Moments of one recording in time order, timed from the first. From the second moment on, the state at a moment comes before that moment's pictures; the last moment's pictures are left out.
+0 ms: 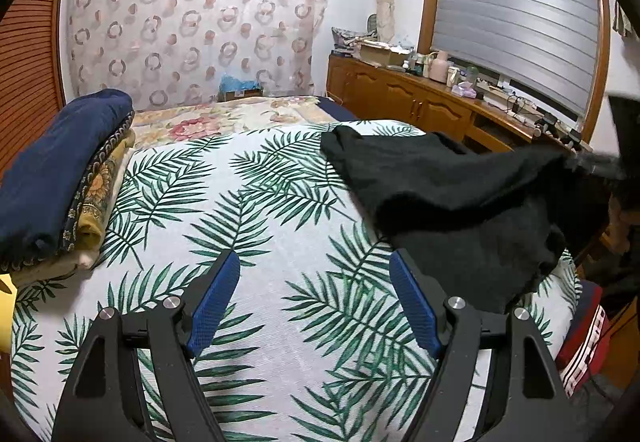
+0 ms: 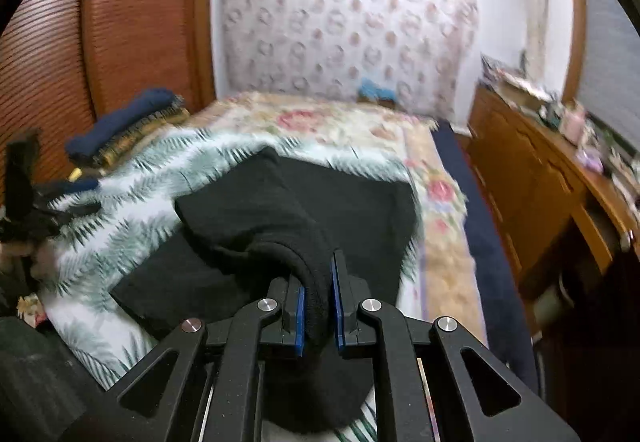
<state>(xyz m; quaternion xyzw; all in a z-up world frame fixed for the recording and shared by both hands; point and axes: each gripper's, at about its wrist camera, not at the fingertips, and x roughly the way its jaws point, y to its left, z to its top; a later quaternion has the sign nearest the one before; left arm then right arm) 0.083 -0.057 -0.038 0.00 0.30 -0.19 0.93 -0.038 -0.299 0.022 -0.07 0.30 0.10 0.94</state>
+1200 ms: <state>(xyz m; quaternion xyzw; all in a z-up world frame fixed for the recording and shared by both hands) 0.074 -0.077 -0.025 0.00 0.28 -0.21 0.94 -0.014 -0.240 0.001 -0.09 0.31 0.17 0.93</state>
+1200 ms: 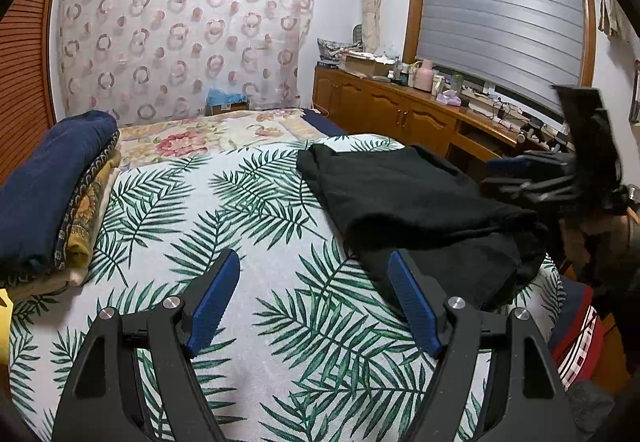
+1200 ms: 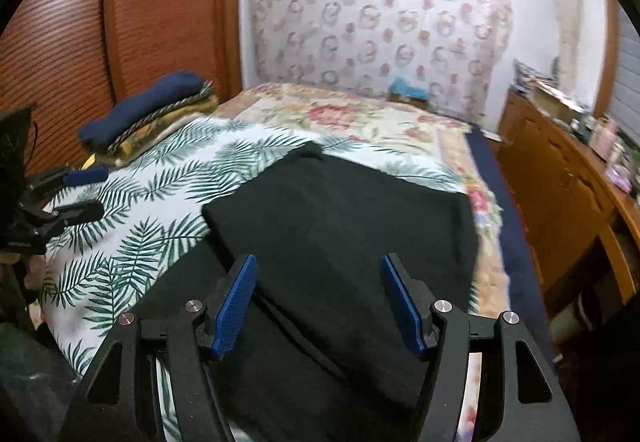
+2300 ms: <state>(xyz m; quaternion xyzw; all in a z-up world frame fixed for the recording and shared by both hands) 0.078 -0.067 -0.017 0.00 0.27 -0.21 0.94 0.089 -0.214 -0.020 -0.13 0.36 0.24 0.89</state>
